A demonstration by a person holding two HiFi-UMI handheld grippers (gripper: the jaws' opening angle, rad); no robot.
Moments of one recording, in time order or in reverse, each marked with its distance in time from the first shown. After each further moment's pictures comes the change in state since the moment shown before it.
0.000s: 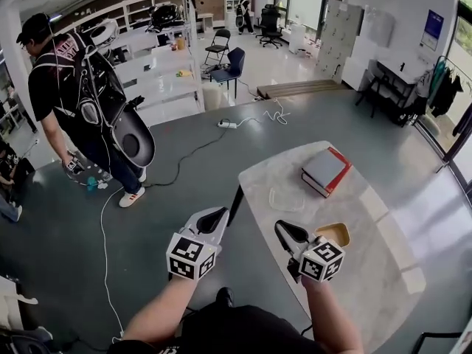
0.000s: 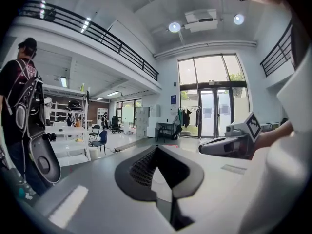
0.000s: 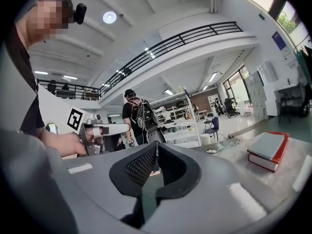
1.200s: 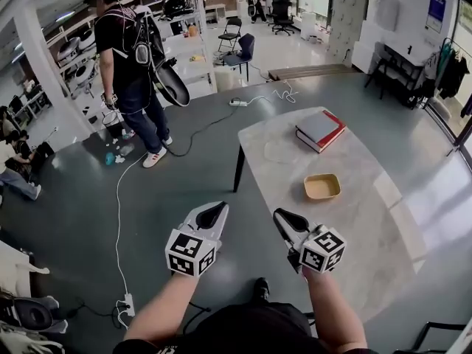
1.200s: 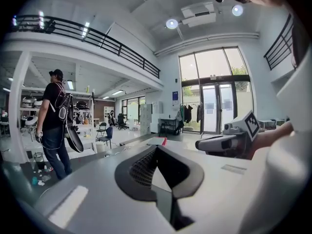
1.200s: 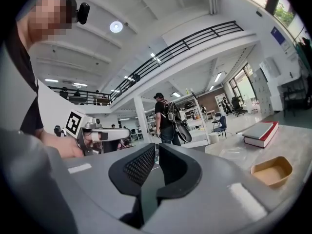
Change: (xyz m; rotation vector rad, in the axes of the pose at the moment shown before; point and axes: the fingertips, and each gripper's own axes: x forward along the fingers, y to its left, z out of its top) left arm -0.136 -0.185 -0.038 0.011 0.035 0.090; right arm -0.182 0.095 -0.053 0.013 -0.043 0.111
